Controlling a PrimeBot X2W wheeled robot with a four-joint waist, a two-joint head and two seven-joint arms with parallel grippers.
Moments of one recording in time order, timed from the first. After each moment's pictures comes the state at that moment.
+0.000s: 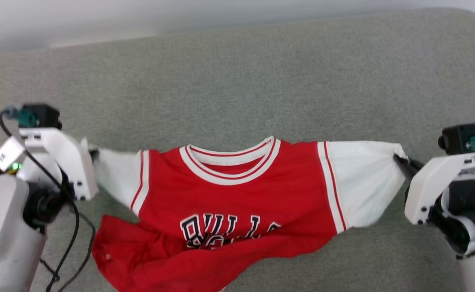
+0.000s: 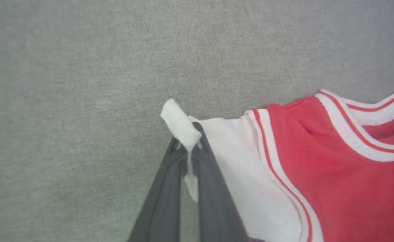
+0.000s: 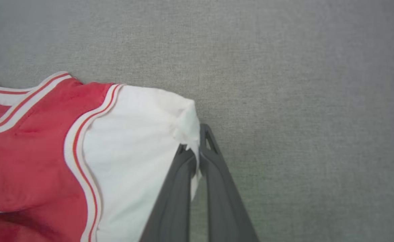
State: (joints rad) left arm -0.52 0.57 -0.32 0.33 -0.77 0.03 0.61; right arm -0.31 -0.22 0.01 0.11 0.34 0.13 0.61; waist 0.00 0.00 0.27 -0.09
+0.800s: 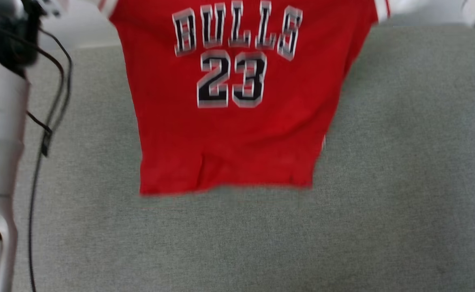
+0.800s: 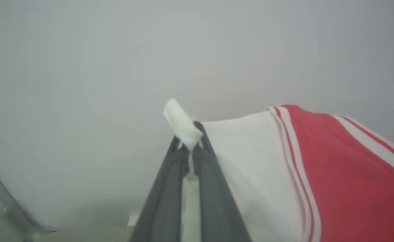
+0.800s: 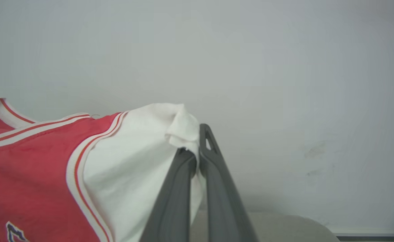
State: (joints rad) left arm -1.17 0.41 -0.30 0.68 -0.55 0.07 0.06; right arm -1.05 -0.24 -0.02 0.50 0.24 0.13 0.22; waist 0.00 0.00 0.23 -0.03
